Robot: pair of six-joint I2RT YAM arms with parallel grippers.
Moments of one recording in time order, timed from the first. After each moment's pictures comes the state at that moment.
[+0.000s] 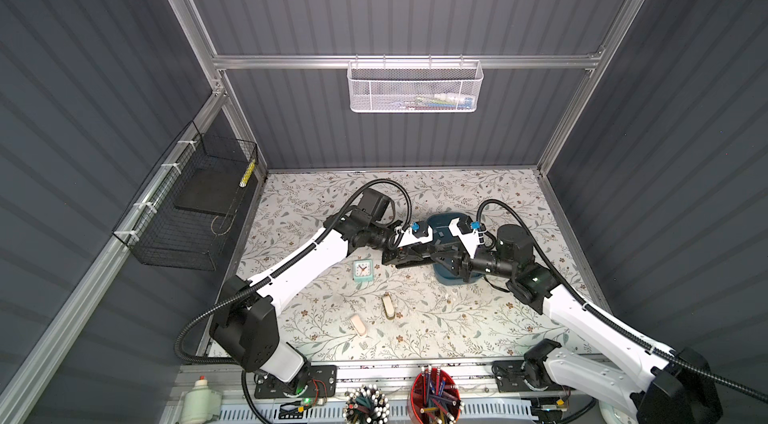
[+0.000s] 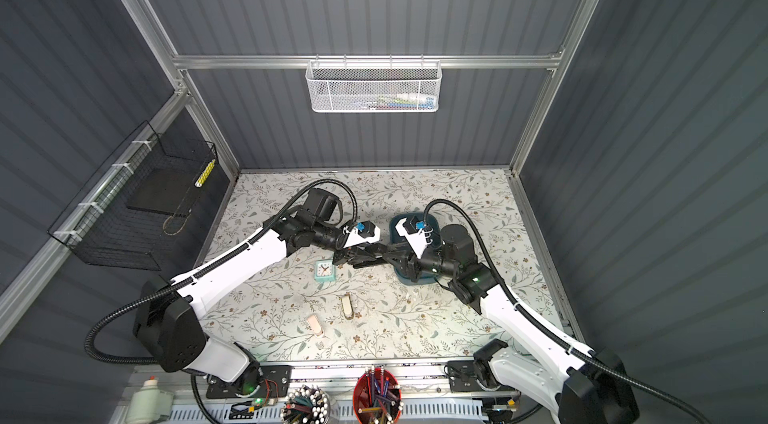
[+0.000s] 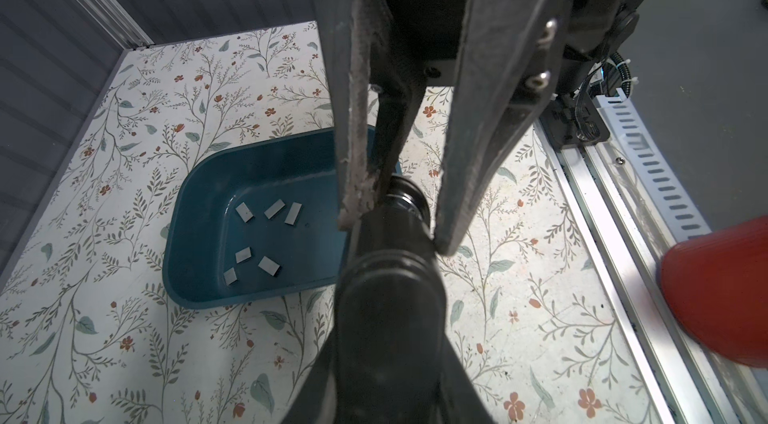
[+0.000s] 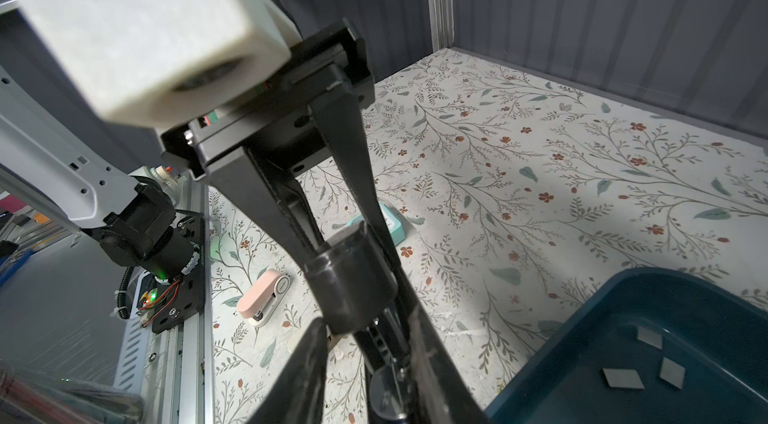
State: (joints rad) left arm -0.66 1.53 1.28 -0.61 0.74 0.83; right arm 0.52 1.02 0.63 0.05 -0.63 0.03
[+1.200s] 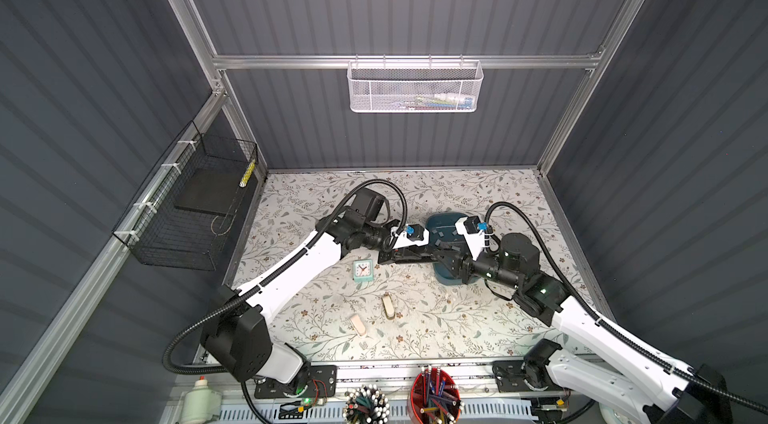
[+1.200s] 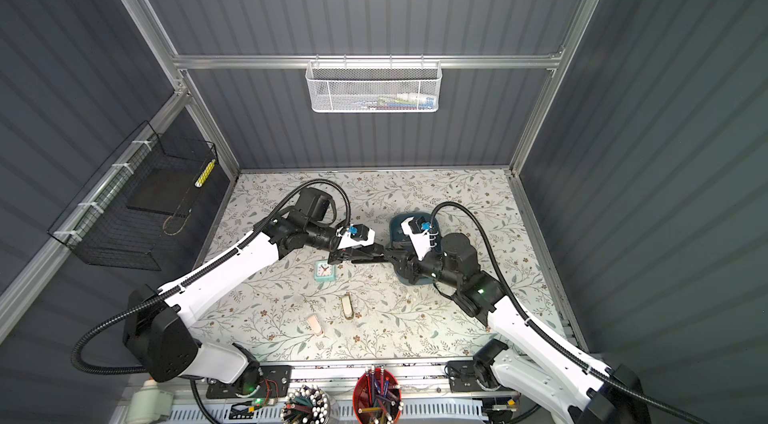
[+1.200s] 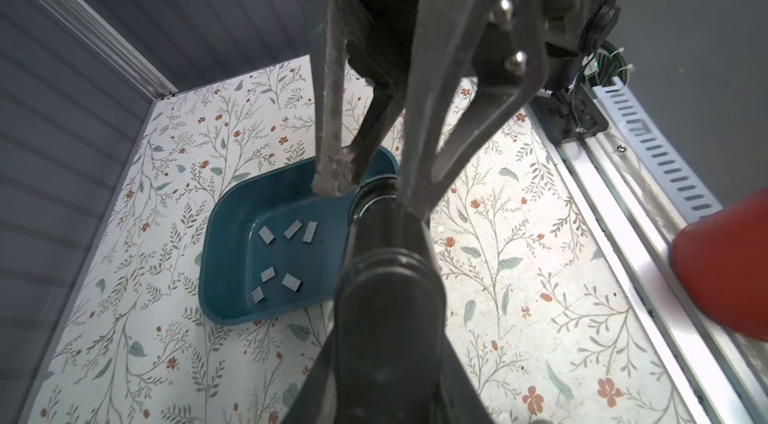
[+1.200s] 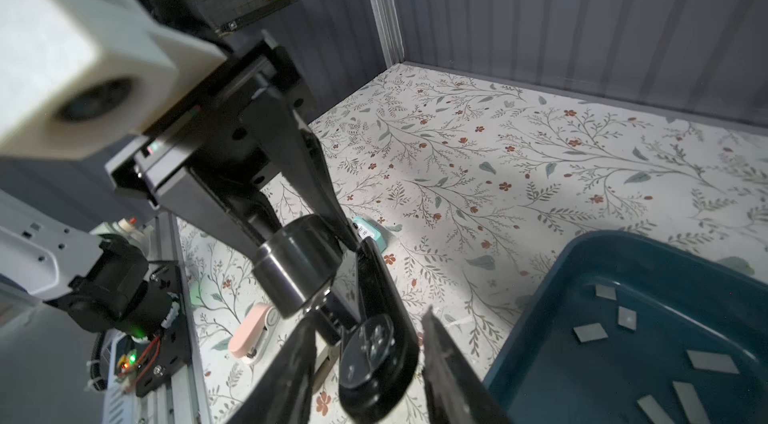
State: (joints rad) left arm -0.64 1.46 1.23 -0.58 0.74 0.93; right arm 0.61 0.90 0.61 0.02 -0.37 0.24
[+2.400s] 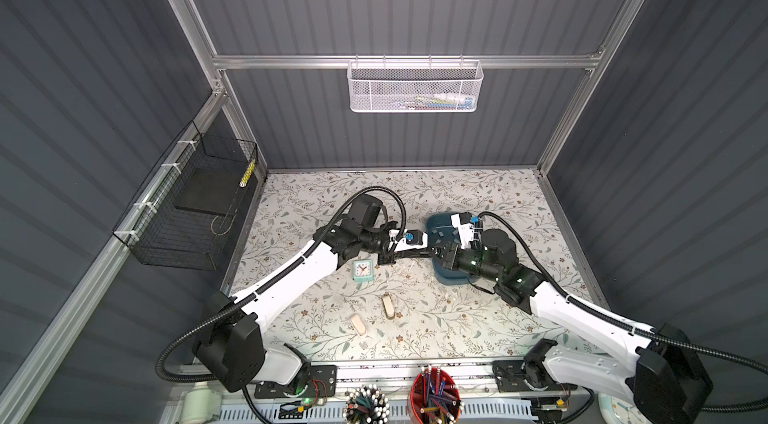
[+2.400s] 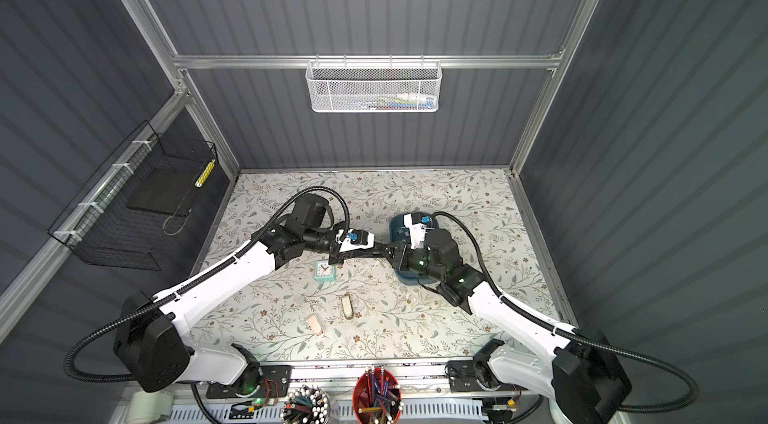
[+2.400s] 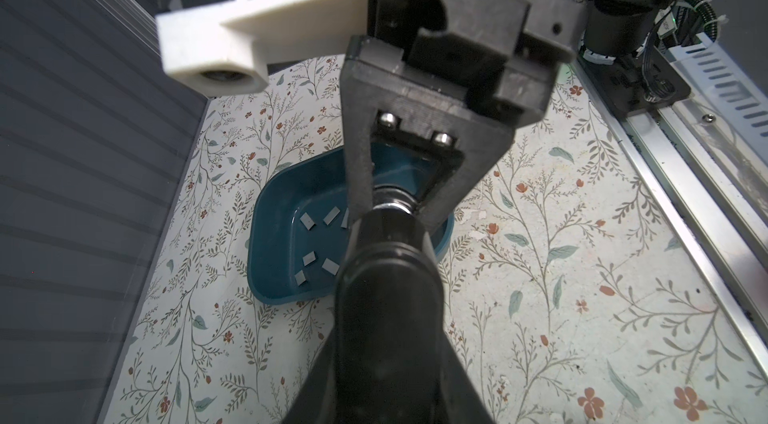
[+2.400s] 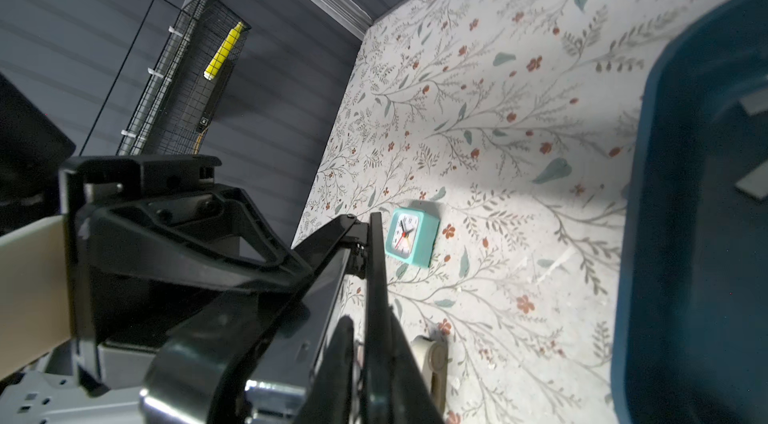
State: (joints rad) left arm -0.66 1.42 1.14 -0.43 0.65 0.93; right arm 0.63 1.11 0.60 0.19 -0.36 0.84
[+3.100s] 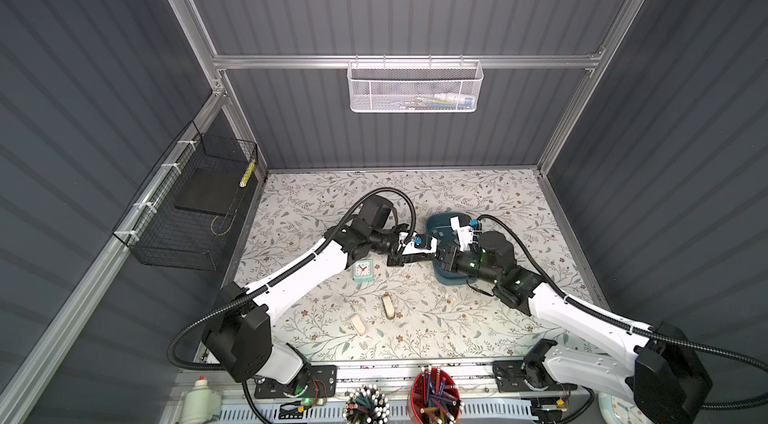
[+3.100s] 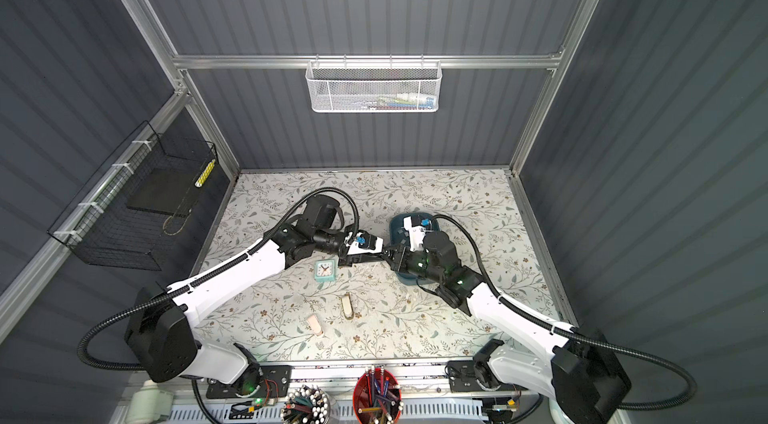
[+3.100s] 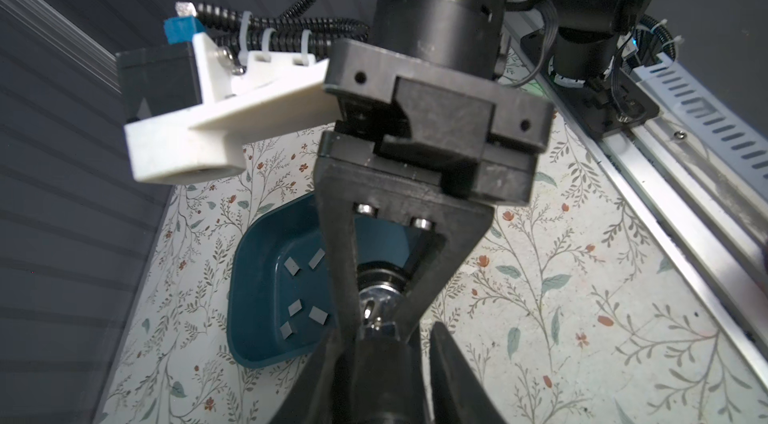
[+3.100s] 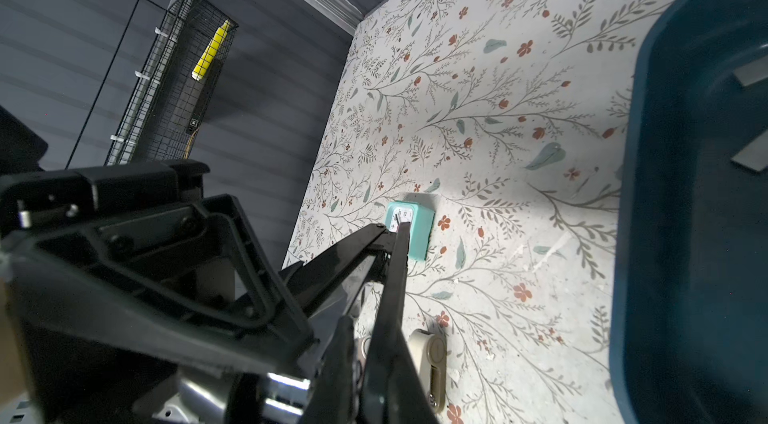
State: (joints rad) left arm -0.71 1.48 1.17 -0.38 0.71 0.94; right arm 0.64 1.12 0.59 0.19 -0.33 0.86
